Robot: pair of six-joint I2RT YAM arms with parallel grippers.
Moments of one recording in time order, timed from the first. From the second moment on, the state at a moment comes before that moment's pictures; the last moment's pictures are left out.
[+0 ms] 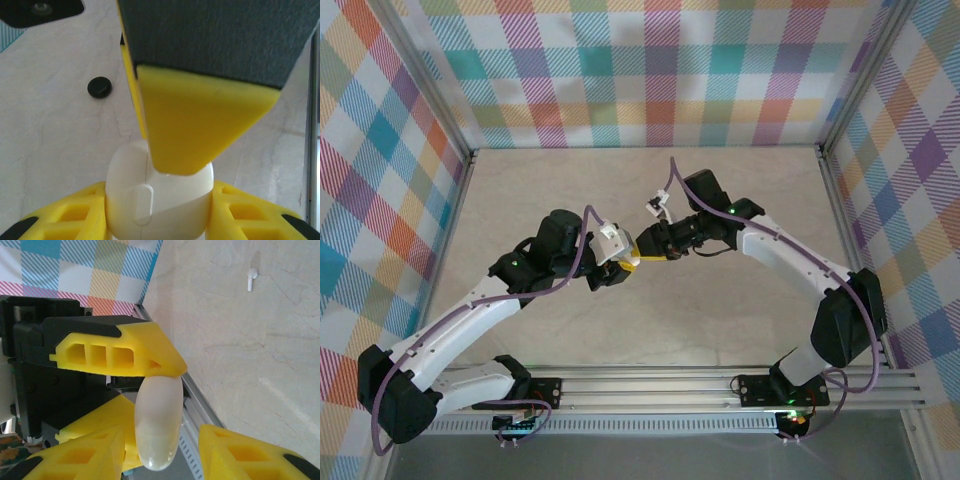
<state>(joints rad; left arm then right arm) -0.66 1.09 0.94 -0.45 0.38 0.37 0.62 1.54 1.30 -0.64 -0.95 0.48</state>
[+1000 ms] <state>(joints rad) -0.66 1.03 0.94 -0.46 0.29 0.30 0.63 1.50 1.22 -0.45 -0.95 0.51</state>
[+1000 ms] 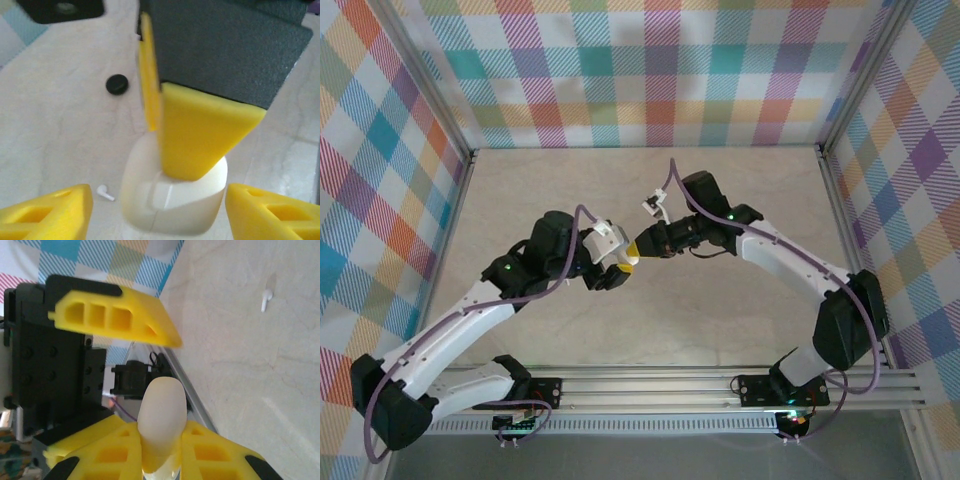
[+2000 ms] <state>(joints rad) -0.52 0.93 0.75 0.25 0.69 -0.68 0.63 1.27 1.01 0.21 -0.85 0.64</state>
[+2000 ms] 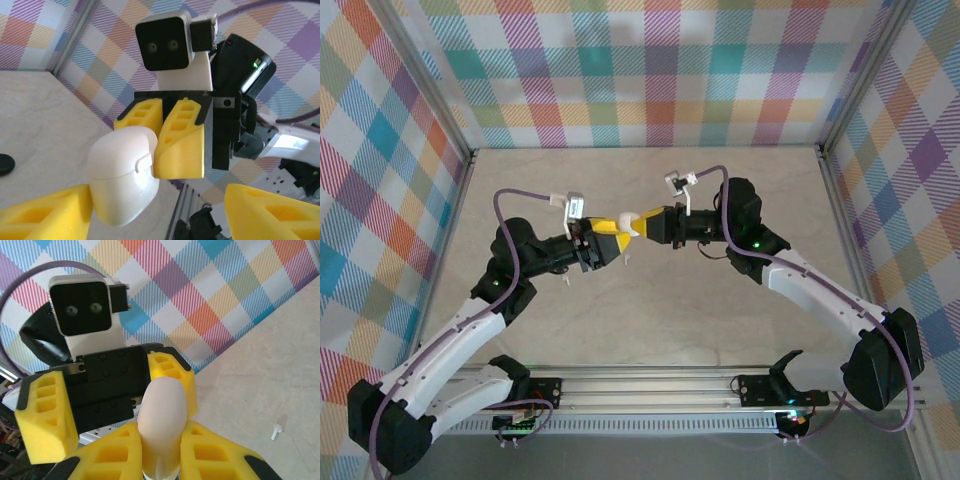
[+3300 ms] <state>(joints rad) -0.50 0.95 0.75 0.25 0.74 -0.70 0.62 1.26 1.01 0.17 -0.89 0.62</state>
